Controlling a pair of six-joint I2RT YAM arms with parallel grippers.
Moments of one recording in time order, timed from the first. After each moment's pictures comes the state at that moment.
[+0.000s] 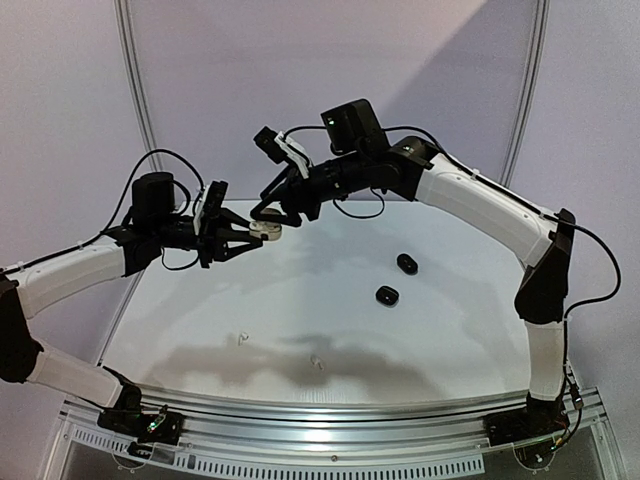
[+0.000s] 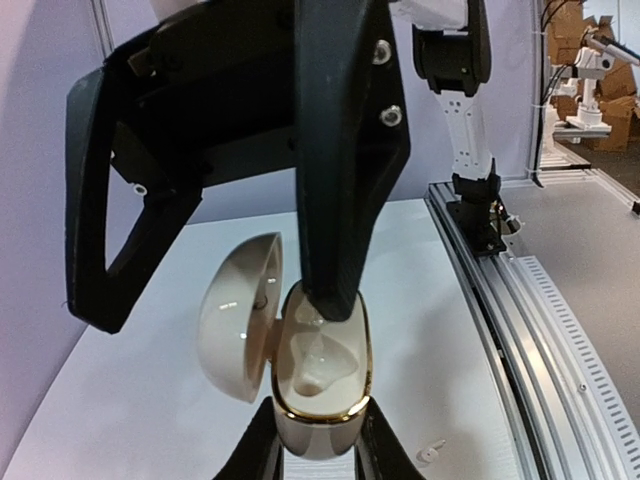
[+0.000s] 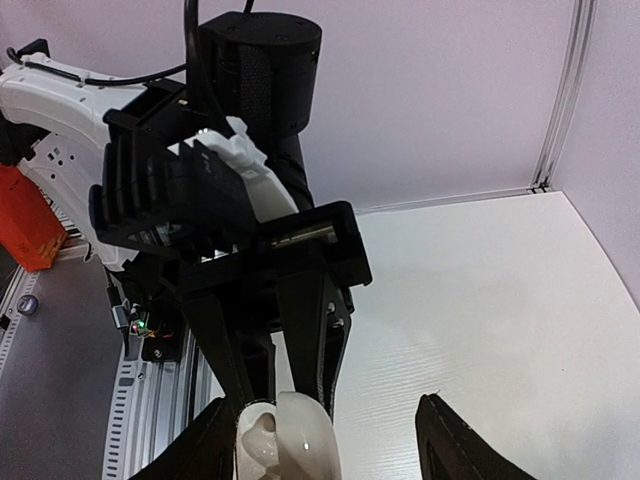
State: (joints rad) left arm -0.40 1.29 0.89 0.14 1.10 0.40; right arm 0.92 2.08 2.23 -0.60 -0.56 -0.11
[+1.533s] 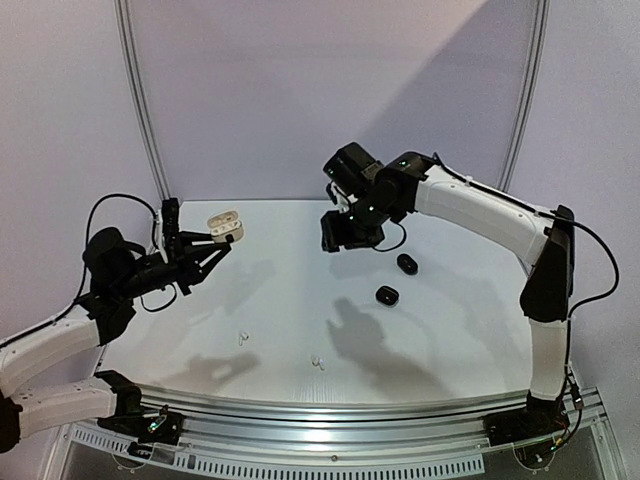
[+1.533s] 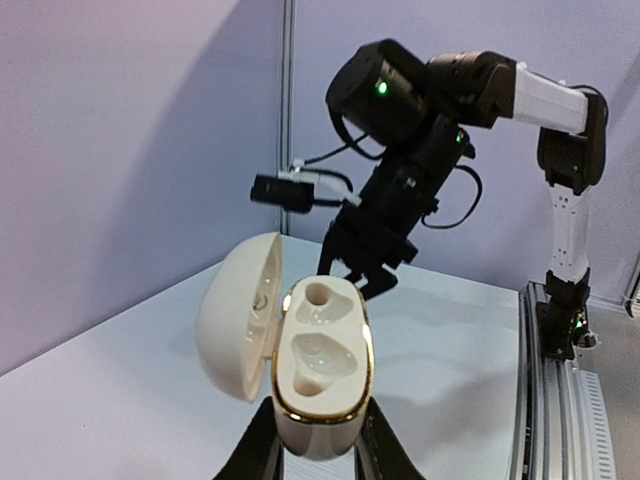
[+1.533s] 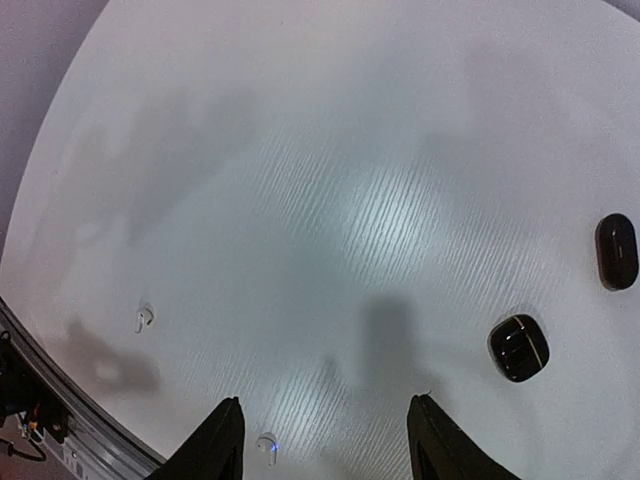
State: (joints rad) left arm -0.39 0.88 0.44 0.54 0.66 -0.11; right arm 0.90 2.05 2.07 -1.00 0.10 0.56
